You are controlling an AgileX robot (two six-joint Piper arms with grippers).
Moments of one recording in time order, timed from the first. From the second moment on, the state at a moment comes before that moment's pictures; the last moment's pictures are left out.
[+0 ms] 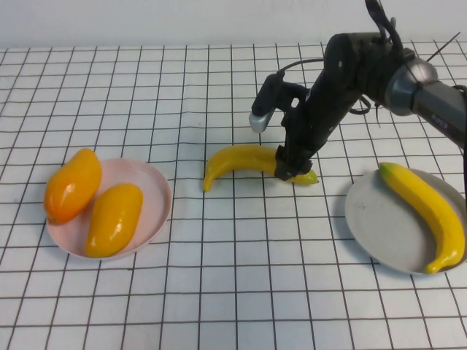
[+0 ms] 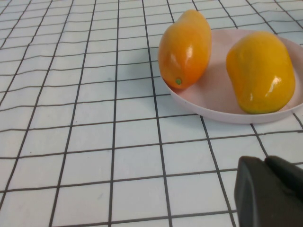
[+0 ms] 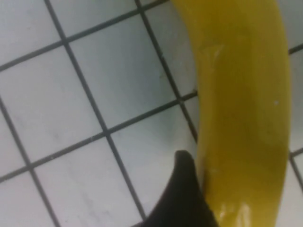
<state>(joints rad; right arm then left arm) 0.43 2.32 -2.08 0.21 1.07 -0.84 -0.05 -0.01 0.03 -0.06 0.38 0.13</state>
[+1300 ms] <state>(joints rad) 0.37 1.68 -1.12 -0.14 0.82 0.21 -0.05 -0.01 0.03 -0.06 0.38 0.13</state>
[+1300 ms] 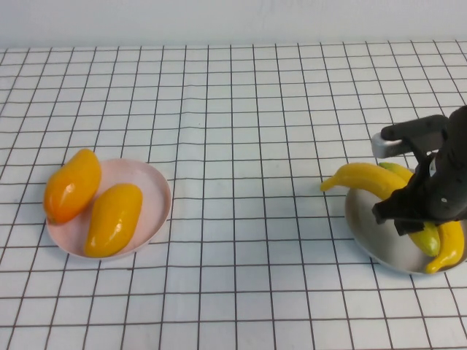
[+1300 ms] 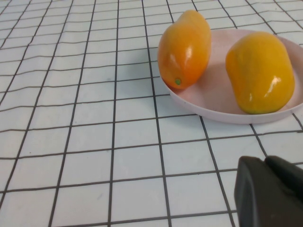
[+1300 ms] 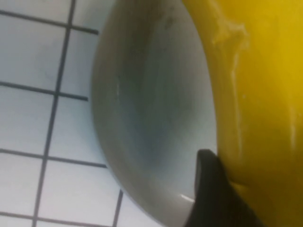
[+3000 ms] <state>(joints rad) 0.37 0.99 -0.70 -0.23 0.55 0.25 -0.05 -0.01 0.03 -0.06 0.38 0.13</state>
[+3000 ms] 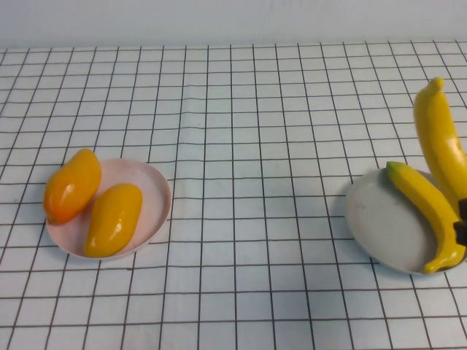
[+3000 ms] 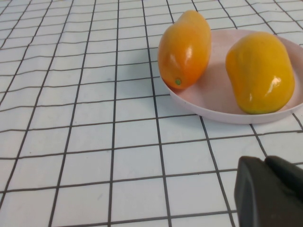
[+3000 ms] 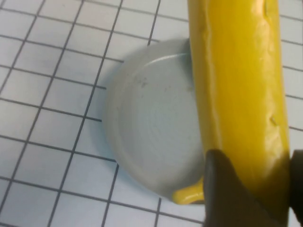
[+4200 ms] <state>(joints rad) 0.37 0.94 -0.71 -0.21 0.29 0.33 -0.05 -0.01 0.03 -0.06 0.38 0.13</state>
